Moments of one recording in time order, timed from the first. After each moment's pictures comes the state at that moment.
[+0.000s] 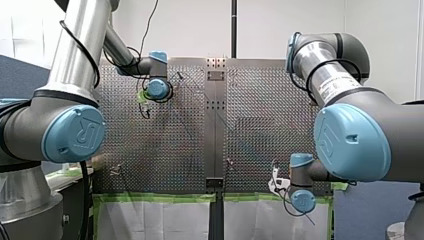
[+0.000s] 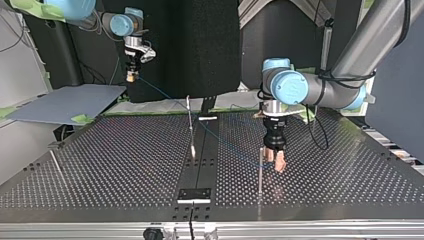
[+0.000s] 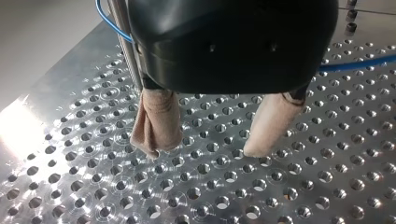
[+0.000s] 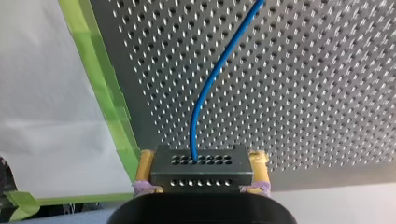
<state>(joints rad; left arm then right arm) -0.21 -1.84 -1.70 -2.66 -1.79 -1.90 1.84 -0.58 1.96 -1.30 1.66 1.75</state>
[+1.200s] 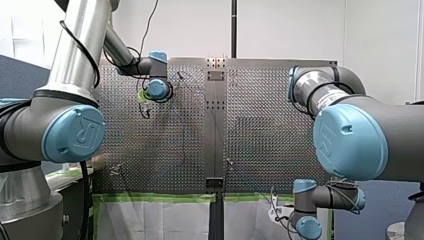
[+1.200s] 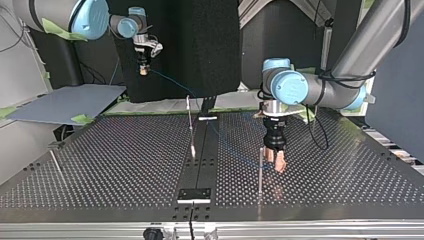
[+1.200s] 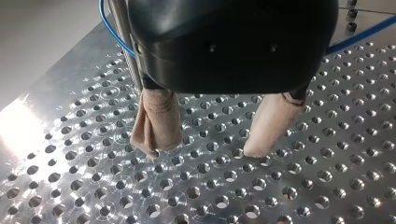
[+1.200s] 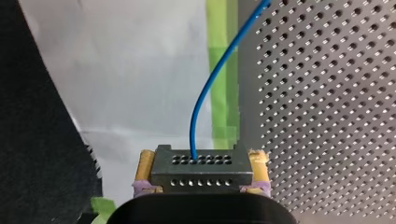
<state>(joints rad) -0.21 -1.84 -1.70 -2.66 -1.79 -1.90 1.82 -0.37 1.85 -1.24 1.50 1.69</state>
